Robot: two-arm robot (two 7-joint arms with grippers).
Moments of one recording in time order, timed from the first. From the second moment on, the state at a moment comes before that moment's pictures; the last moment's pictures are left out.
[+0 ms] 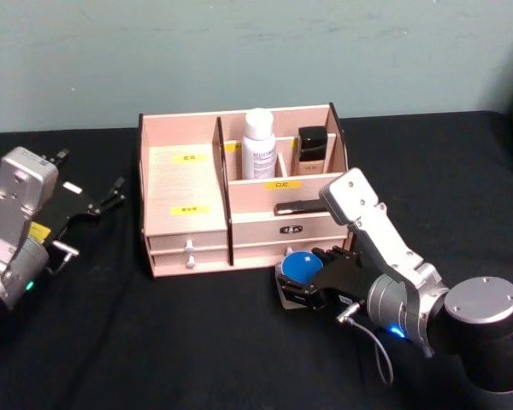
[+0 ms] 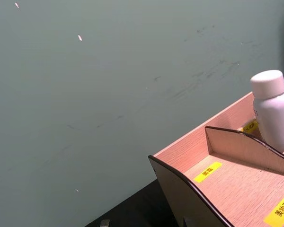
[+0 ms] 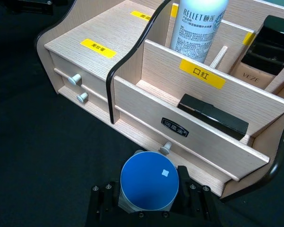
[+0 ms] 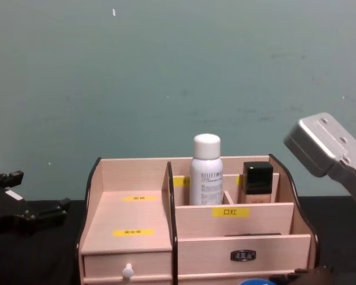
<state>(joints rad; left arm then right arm) -0.20 0.60 0.45 -1.41 -0.25 -0.12 0.03 0.04 0.26 -0.35 -1.77 -0.01 0.65 0.36</state>
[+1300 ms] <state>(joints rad) -0.20 0.60 0.45 -1.41 -0.25 -0.12 0.03 0.08 0.25 -0.40 -1.89 0.03 0.67 0.41</state>
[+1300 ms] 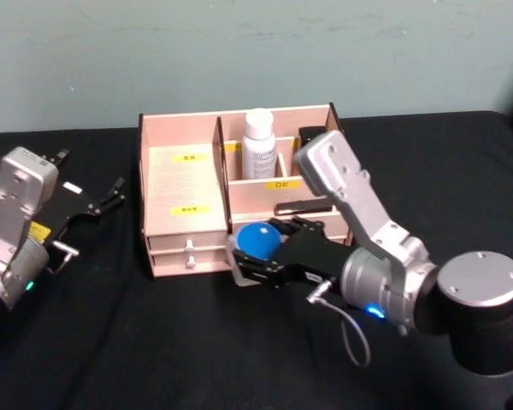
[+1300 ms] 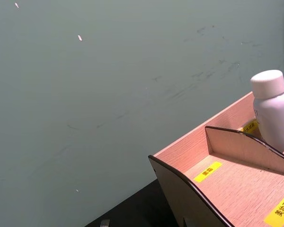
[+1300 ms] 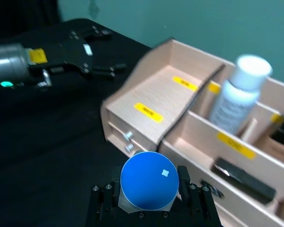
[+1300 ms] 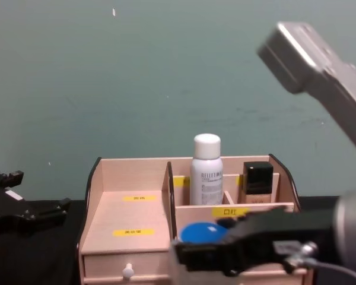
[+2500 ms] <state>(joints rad) -0.20 0.60 0.45 -1.41 -0.25 -0.12 0.03 0.35 0.05 -0.48 -1.55 -0.03 0.55 0.33</state>
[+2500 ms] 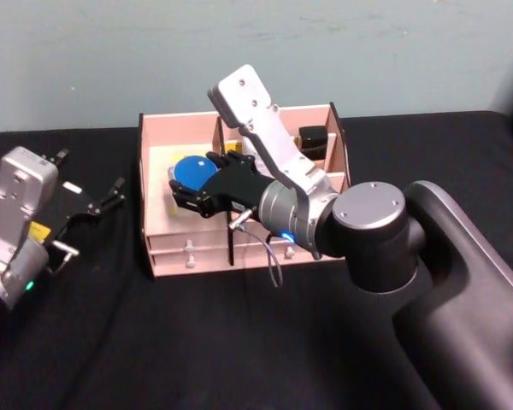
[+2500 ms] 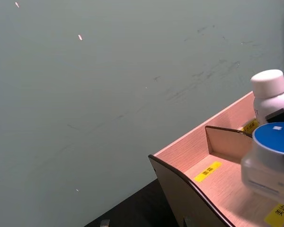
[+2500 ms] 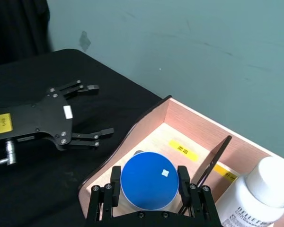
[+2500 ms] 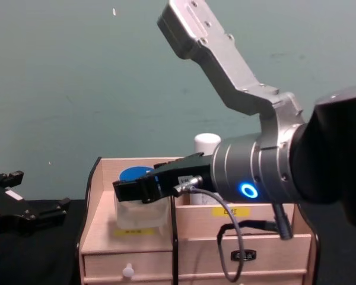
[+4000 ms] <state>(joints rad) -0.20 0.60 0.45 -1.41 -0.25 -0.12 0.03 0.41 -0.01 -0.47 -1.41 -0.04 0.53 0.31</state>
